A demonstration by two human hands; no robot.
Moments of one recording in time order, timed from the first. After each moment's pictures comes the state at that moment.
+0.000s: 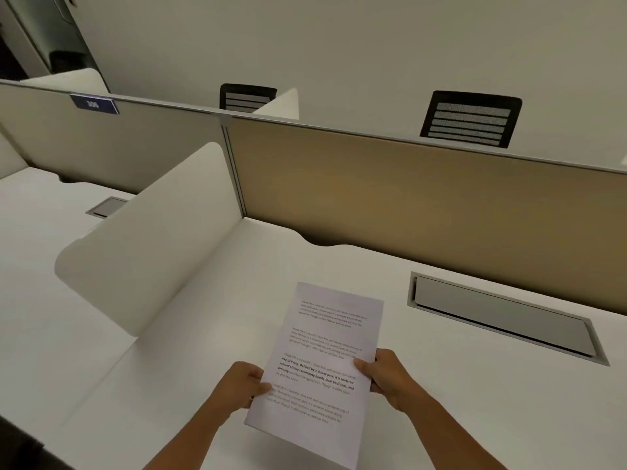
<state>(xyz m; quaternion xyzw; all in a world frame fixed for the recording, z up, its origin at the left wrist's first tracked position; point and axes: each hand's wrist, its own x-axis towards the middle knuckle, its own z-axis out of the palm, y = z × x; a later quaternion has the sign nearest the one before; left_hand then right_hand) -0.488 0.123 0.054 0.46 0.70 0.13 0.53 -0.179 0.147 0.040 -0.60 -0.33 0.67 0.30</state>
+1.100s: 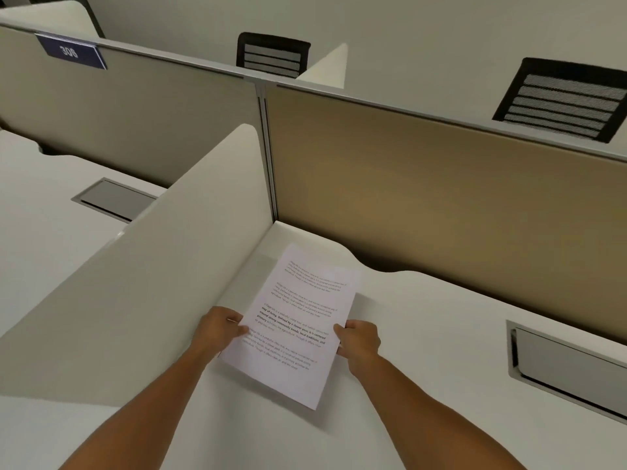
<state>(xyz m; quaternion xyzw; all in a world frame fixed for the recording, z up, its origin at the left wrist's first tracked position) -0.685 0.408 0.004 0.44 0.78 0.16 0.41 -0.408 0.414 -0.018 -0.75 -0.26 0.52 0.30</state>
